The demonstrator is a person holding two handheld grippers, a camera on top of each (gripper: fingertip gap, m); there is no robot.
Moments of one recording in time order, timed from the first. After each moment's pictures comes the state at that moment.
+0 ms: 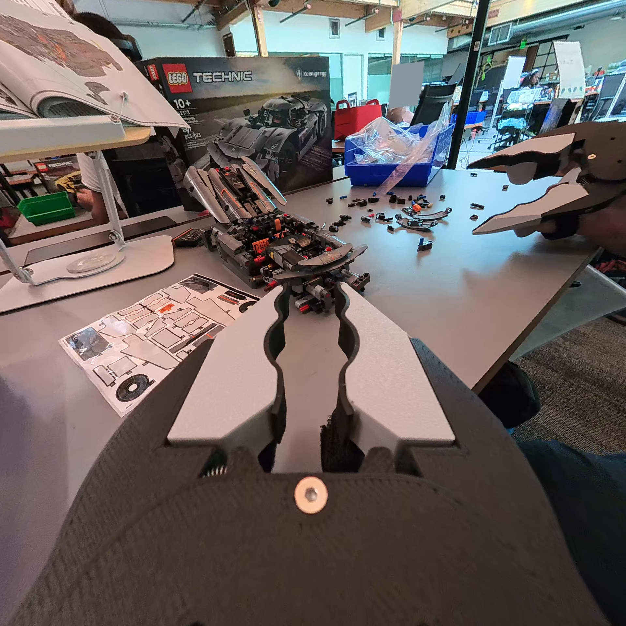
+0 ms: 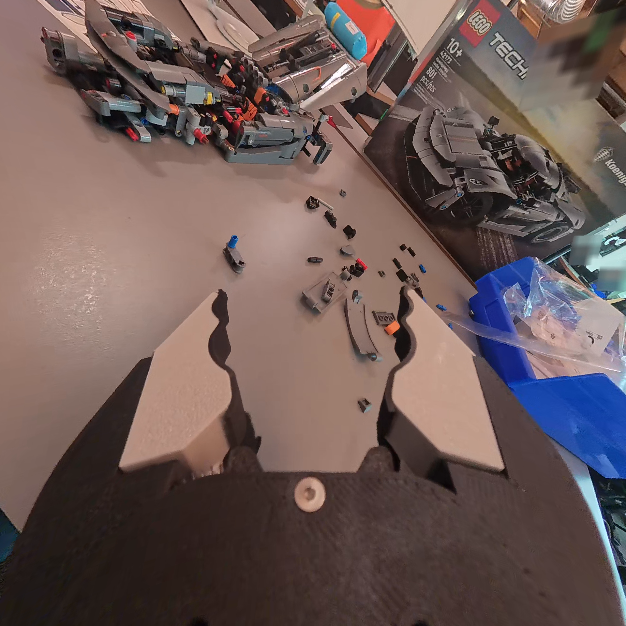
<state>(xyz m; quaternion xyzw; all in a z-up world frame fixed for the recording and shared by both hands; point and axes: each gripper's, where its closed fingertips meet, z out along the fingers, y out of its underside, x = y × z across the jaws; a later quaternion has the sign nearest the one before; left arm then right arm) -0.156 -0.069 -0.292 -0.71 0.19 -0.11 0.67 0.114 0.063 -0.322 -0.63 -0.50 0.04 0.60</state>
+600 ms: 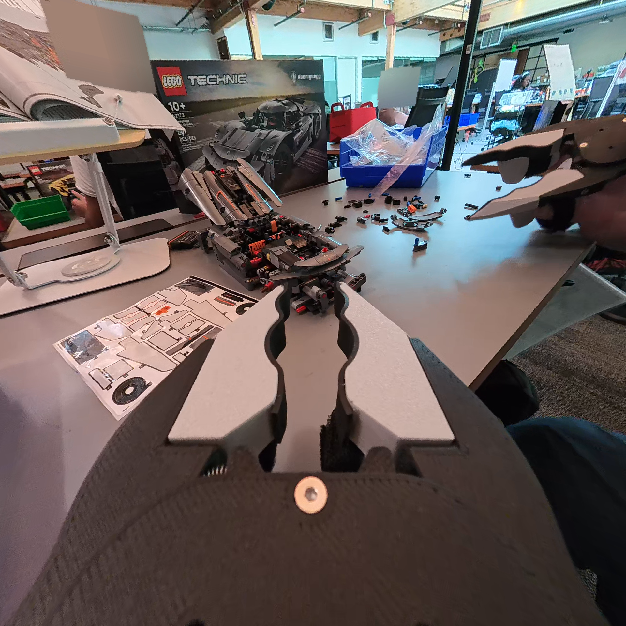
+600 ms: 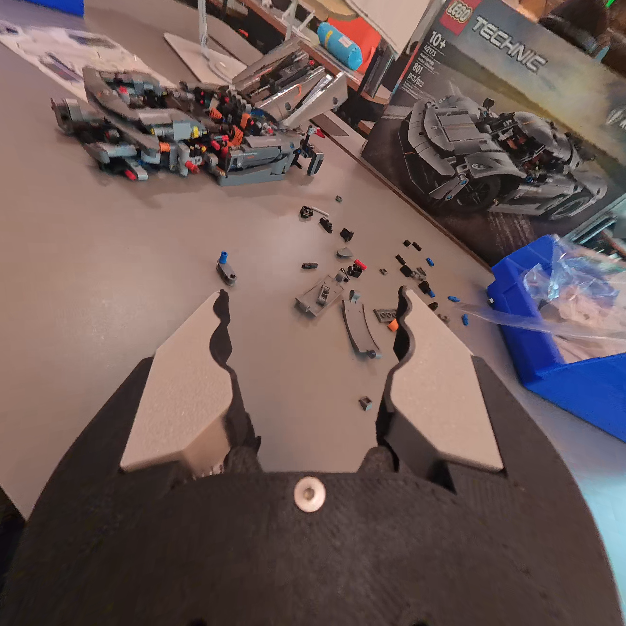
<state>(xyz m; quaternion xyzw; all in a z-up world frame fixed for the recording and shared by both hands) -0.154 -0.070 -0.292 -0.70 0.19 -0.11 0.68 0.121 0.068 -0.313 -0.65 -0.47 0.09 0.60</state>
